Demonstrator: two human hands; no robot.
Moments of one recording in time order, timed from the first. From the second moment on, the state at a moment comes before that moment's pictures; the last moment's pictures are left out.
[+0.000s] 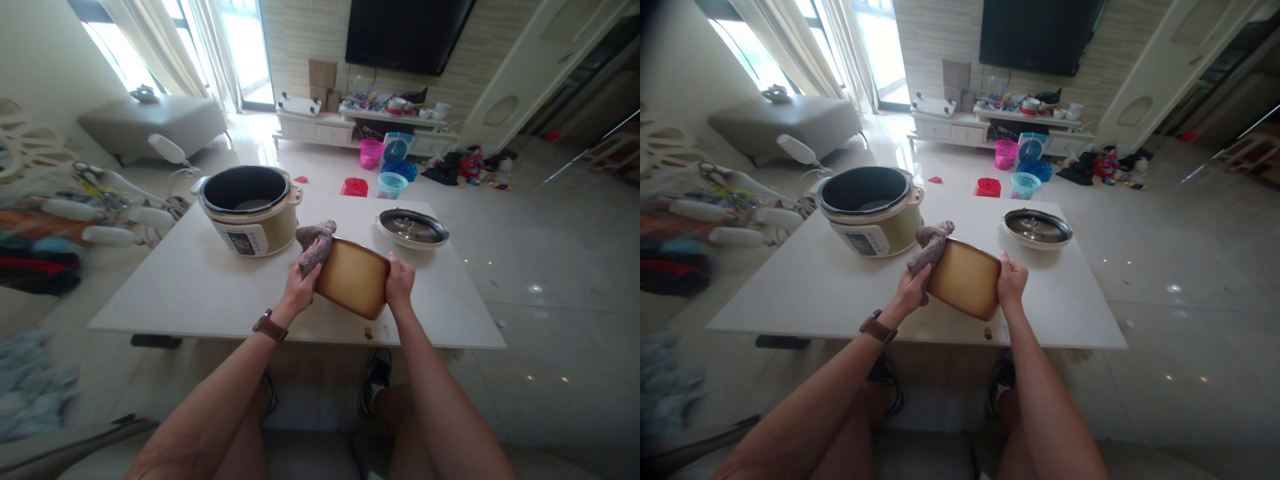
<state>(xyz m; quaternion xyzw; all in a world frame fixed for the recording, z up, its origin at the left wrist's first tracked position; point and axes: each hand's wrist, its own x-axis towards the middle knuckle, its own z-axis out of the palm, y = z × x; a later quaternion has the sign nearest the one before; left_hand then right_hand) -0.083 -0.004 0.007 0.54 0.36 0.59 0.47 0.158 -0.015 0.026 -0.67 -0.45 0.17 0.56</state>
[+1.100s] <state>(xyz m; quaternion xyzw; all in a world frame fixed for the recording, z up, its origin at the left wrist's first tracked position) -0.090 0.026 -0.017 0.31 0.46 0.57 0.61 0.174 -0.007 -0.003 -0.68 -0.39 0.22 0.59</state>
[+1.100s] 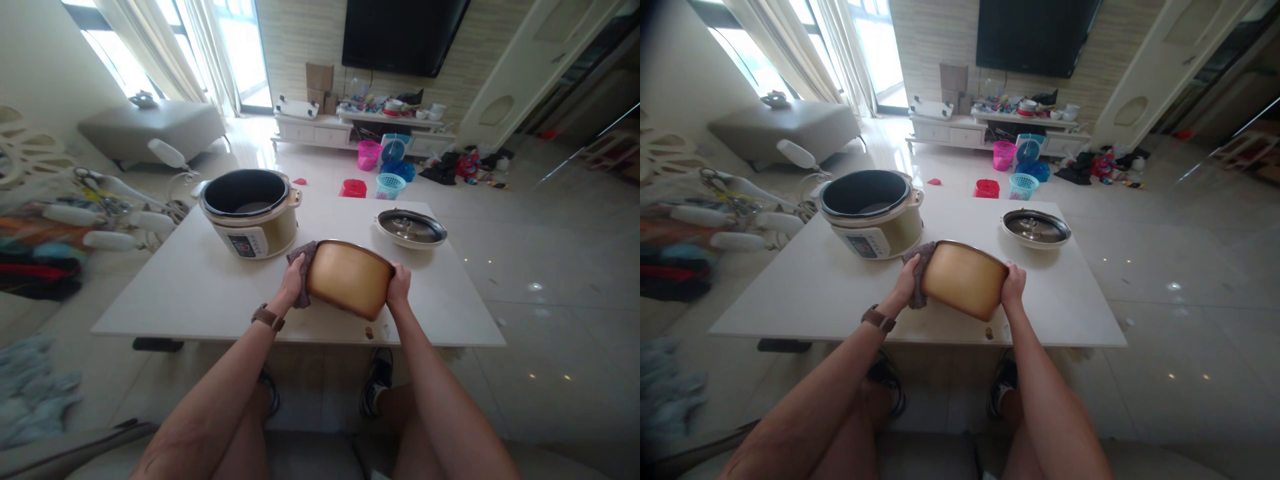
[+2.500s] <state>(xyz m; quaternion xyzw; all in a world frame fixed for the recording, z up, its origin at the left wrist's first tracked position) -0.091 -0.013 0.027 0.73 0.36 0.51 0.28 0.161 -0.007 0.006 -0.70 -0.39 0.20 0.57</state>
